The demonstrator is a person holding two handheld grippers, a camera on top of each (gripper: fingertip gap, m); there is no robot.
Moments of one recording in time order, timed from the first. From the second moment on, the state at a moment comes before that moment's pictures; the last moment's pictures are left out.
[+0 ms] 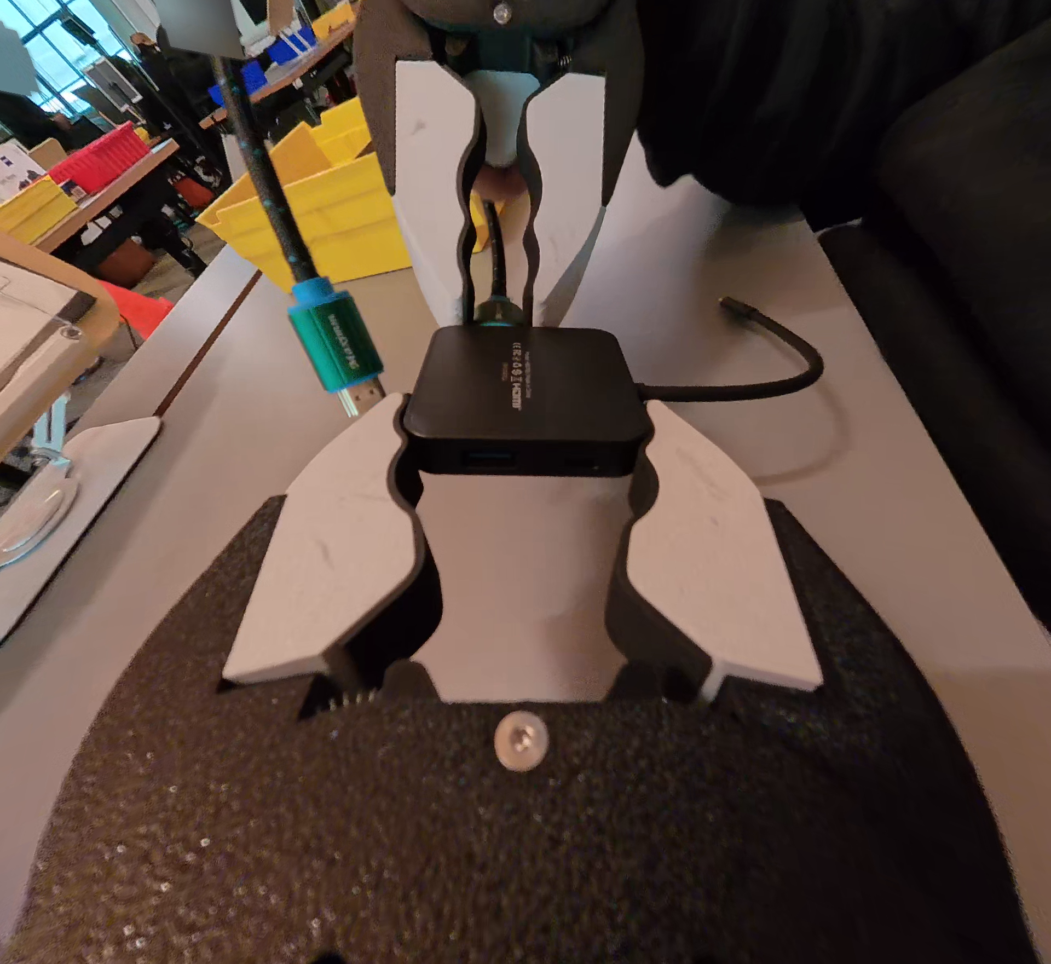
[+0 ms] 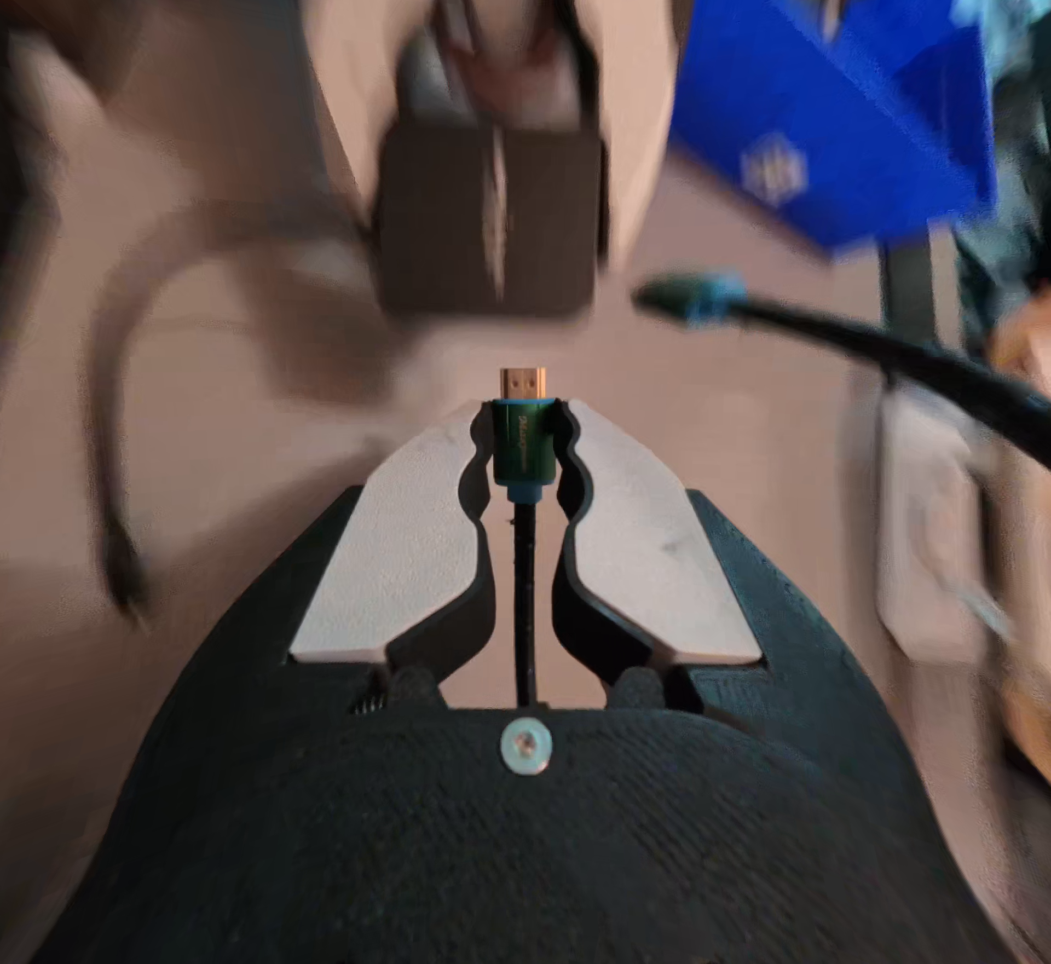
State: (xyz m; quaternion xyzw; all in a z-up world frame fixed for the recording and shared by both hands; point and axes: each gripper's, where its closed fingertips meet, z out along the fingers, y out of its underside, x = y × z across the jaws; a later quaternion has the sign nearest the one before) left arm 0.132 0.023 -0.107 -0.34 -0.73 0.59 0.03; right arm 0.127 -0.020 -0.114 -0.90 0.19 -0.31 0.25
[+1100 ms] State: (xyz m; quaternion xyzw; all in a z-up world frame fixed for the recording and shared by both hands) left arm 0.188 0.050 -0.061 -0.24 -0.69 0.68 0.00; right arm 0.040 -0.336 -0.001 -0.25 0.53 -0.49 0.64
